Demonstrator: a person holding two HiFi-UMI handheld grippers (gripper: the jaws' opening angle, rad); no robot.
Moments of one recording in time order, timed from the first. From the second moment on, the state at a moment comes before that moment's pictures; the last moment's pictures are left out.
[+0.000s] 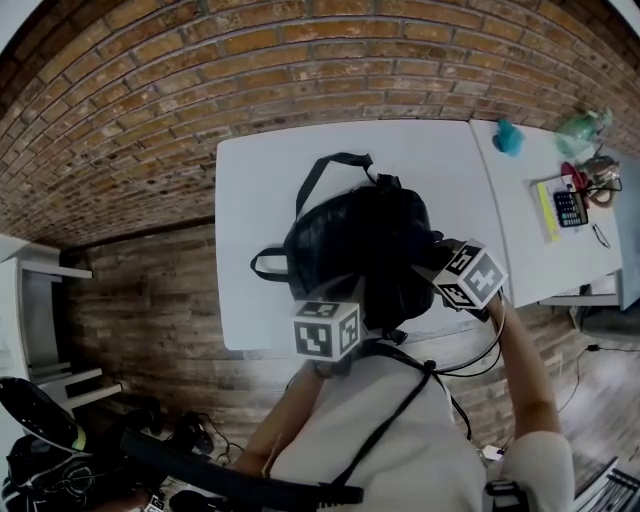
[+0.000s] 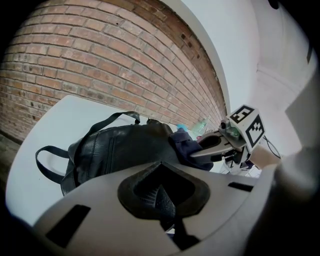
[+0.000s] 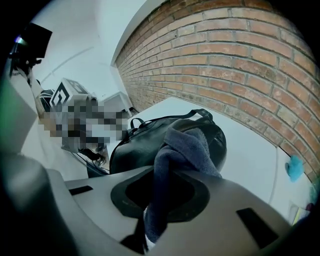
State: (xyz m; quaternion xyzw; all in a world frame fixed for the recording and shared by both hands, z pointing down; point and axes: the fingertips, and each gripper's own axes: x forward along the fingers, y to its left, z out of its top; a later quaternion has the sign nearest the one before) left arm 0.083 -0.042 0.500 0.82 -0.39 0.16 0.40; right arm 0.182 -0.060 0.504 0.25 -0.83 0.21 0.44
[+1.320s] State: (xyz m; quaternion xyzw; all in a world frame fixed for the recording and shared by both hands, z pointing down) left arm 0.092 -0.032 0.500 0.81 -0.39 0.16 0.40; right arm 0.170 0.045 0.515 0.12 -0.83 0.26 0.48
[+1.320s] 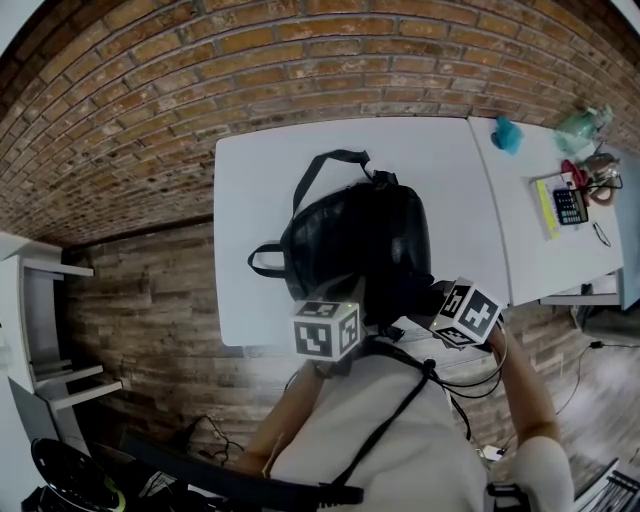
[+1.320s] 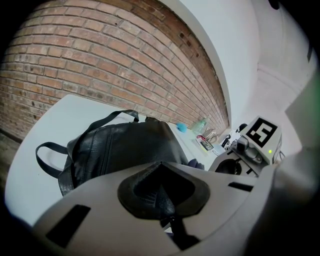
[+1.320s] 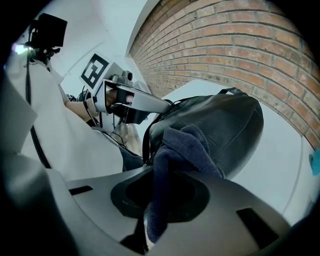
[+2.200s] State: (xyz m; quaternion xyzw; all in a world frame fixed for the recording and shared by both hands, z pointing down) left arm 0.070 -0.035 0.499 0.81 -0.41 0.15 0.40; right arm 0.176 -0.044 0.464 0.16 -0.86 0.19 0.46
